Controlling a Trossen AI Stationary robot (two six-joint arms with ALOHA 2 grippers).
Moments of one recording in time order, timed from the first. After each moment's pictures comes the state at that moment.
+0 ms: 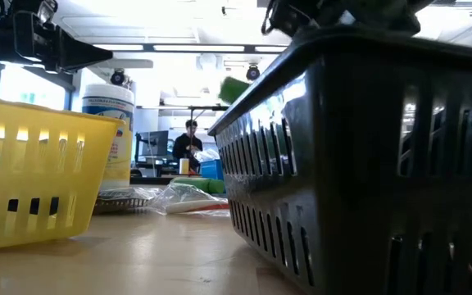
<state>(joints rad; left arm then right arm) 0.12 0.01 0.15 -0.03 -0.16 0.23 0.19 1.62 0.90 0.13 0.00 0.13</state>
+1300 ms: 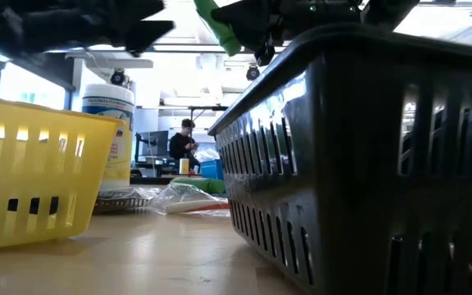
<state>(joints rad) 0.12 0.93 0.30 0.89 0.09 0.11 -0.06 1.60 0.90 0.69 -0.19 0.03</state>
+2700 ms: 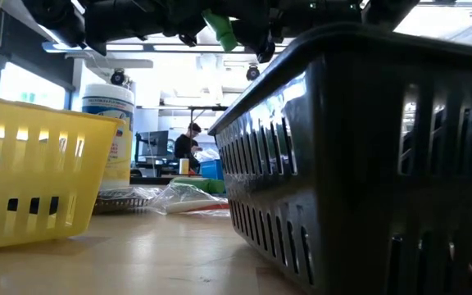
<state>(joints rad) 0.12 1.31 0.62 0.86 0.29 0.13 -0.03 1.59 0.90 0.70 -0.16 0.02</state>
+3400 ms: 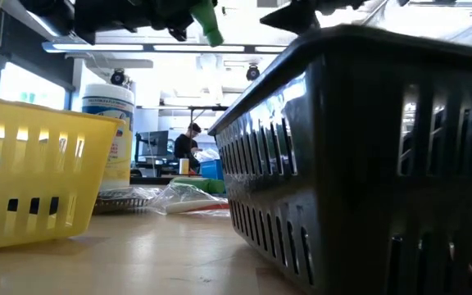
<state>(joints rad) 0.12 1.17 0.62 0.68 0.30 0.15 0.04 1.29 0.90 0.12 -0.02 0.03</state>
